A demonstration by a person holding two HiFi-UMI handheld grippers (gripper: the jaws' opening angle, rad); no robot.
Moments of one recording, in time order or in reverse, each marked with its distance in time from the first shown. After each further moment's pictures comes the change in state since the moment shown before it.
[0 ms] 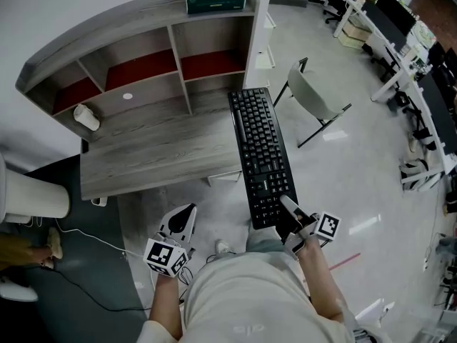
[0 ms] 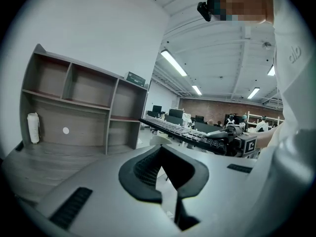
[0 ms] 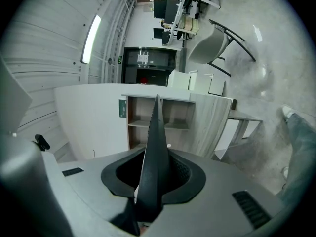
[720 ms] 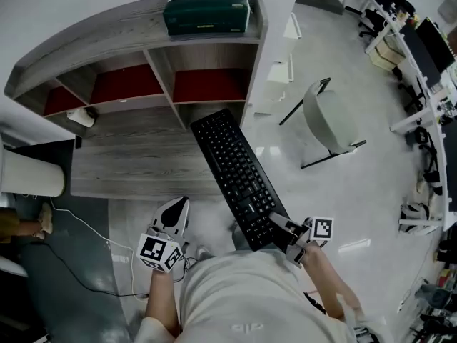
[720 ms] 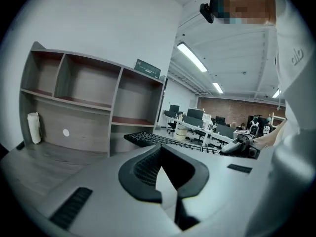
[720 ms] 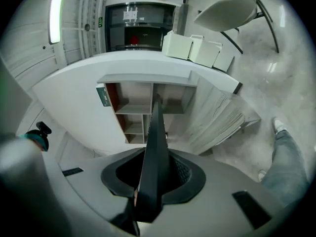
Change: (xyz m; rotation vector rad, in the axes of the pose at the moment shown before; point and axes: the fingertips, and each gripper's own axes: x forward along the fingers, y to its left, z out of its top) left arm 0.168 0.048 0.042 -0.063 0.014 0.218; right arm 0.079 -0.049 0.127 0.038 0.509 -0.052
